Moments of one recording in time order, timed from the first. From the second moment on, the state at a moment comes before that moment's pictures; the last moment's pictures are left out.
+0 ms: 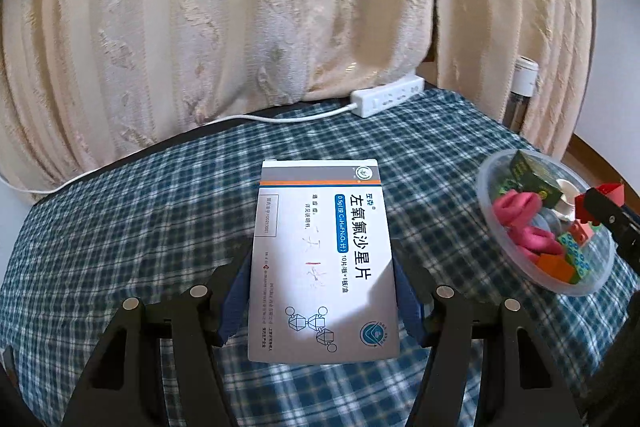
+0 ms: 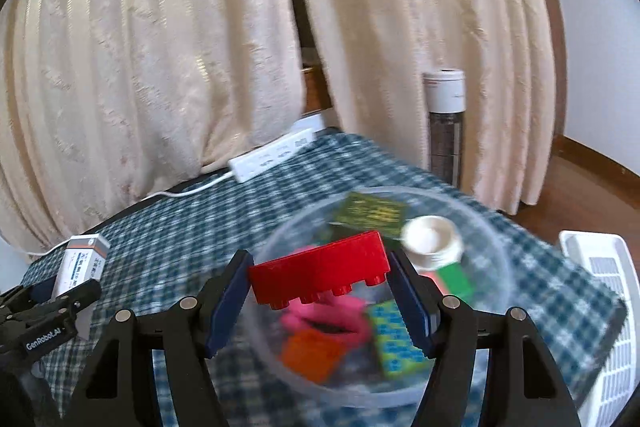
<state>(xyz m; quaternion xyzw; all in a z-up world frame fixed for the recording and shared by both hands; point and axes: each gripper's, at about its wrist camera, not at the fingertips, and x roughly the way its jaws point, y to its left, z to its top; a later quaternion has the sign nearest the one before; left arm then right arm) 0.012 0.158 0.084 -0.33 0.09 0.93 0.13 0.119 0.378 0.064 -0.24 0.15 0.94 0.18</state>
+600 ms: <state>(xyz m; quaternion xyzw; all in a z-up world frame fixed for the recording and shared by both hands) 0.018 0.213 0.085 -0.35 0.11 0.91 0.19 0.132 0.407 0.044 -0.28 0.14 0.94 0.15</state>
